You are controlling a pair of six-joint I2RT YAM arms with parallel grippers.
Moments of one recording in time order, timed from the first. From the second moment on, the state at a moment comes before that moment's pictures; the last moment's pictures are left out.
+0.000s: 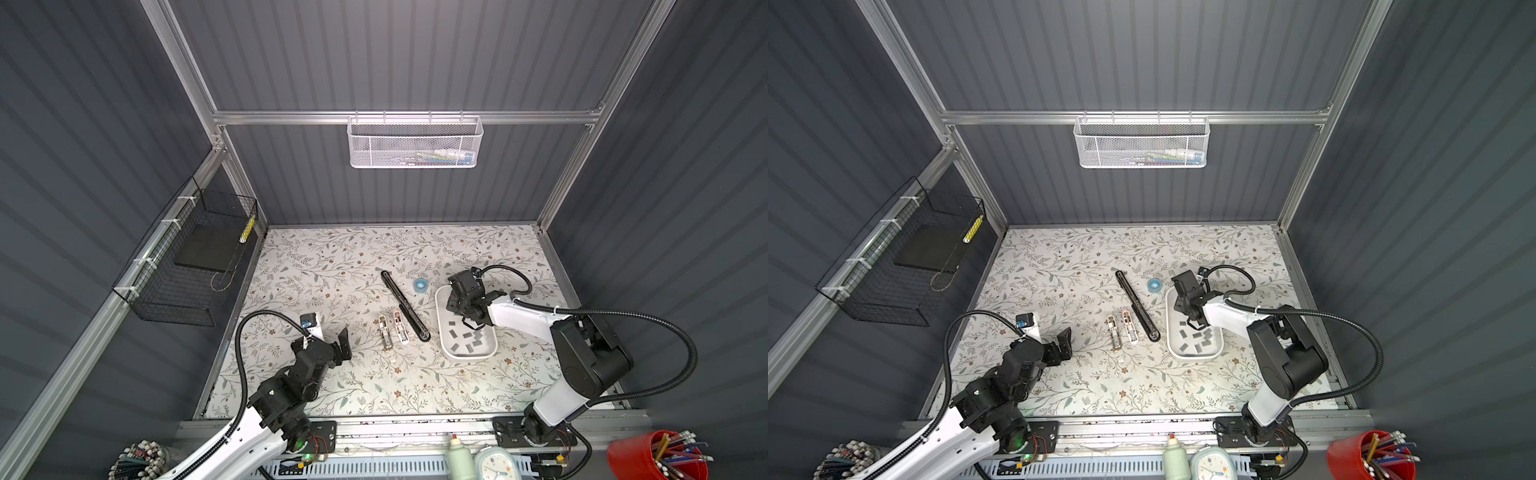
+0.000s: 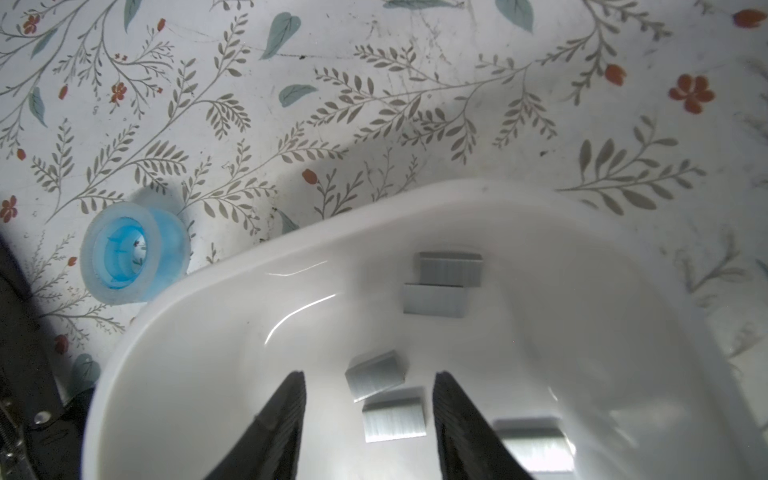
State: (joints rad) left arm -0.80 0.46 0.34 -0.46 -0.59 -0.56; right arm 0.51 1.65 0.88 -0.23 0.31 0.76
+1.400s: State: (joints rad) left arm -0.80 0.46 0.34 -0.46 -0.59 -0.56; right arm 0.50 1.85 1.05 -0.23 0.22 0.74
